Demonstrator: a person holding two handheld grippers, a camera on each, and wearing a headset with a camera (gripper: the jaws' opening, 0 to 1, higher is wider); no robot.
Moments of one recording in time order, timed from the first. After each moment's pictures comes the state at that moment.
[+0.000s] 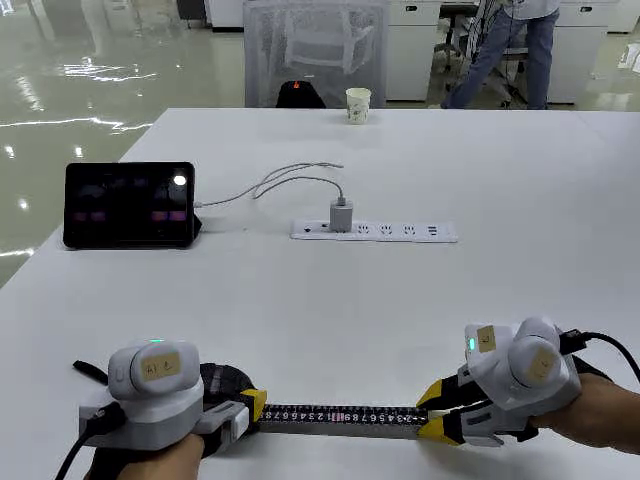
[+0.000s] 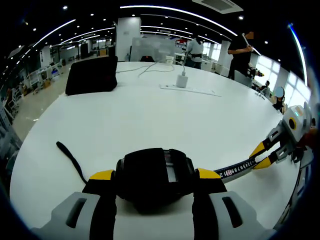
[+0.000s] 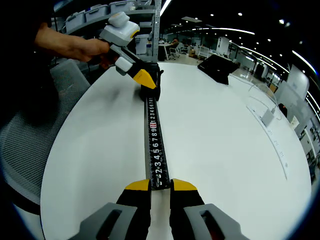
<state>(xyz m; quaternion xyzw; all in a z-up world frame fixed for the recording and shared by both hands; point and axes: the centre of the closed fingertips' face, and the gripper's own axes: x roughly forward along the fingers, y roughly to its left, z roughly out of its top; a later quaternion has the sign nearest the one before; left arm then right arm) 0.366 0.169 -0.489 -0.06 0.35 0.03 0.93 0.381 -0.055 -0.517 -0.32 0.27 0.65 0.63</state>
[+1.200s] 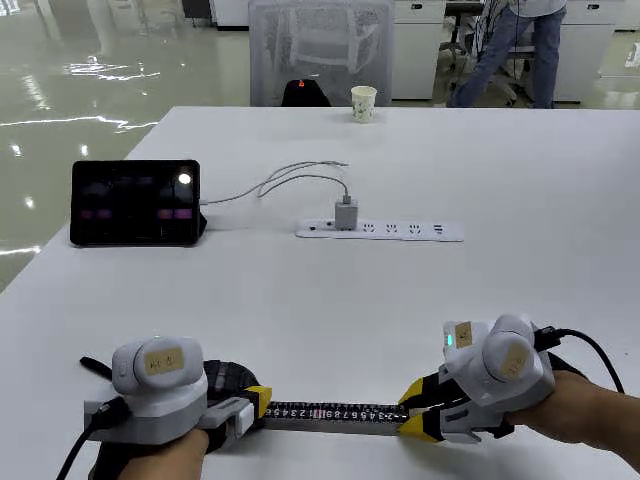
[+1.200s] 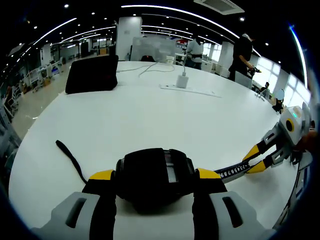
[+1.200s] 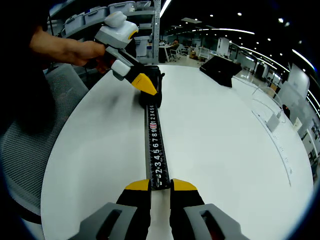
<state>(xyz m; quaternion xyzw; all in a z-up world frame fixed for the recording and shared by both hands) 0.366 0.169 -0.489 -0.07 0.35 0.02 0.93 0.378 -0.028 -0.518 -0.31 0.27 0.66 0.63</state>
